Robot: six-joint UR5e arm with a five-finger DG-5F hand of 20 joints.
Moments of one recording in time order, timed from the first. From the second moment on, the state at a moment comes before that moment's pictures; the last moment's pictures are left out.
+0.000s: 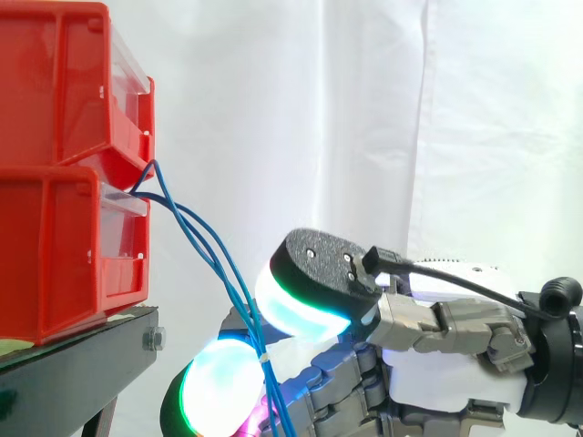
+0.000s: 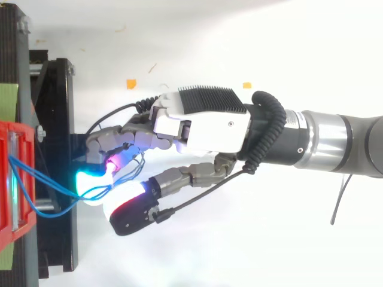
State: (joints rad) arm 0.15 -2.39 -1.28 -2.48 -1.36 -0.50
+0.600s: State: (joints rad) arm 0.15 -2.39 -1.28 -2.48 -1.37 -0.50
